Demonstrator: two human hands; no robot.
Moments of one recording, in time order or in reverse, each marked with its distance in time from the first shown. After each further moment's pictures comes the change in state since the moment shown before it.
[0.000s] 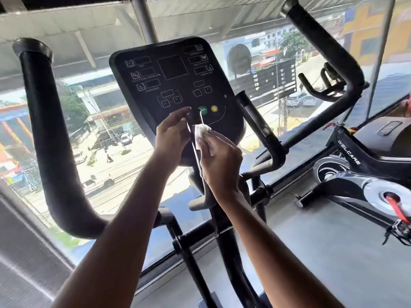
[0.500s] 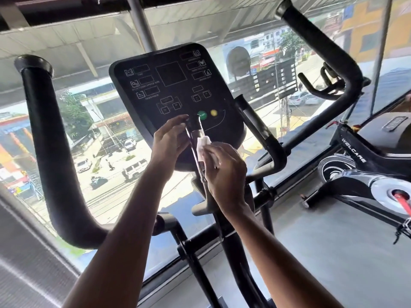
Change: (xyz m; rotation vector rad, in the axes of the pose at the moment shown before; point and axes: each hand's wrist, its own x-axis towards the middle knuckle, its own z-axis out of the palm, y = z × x) left_hand -0.004 0.007 -0.008 0.115 -0.008 -0.015; right_hand -0.013 0.006 -0.010 -0.037 0.017 -0.056
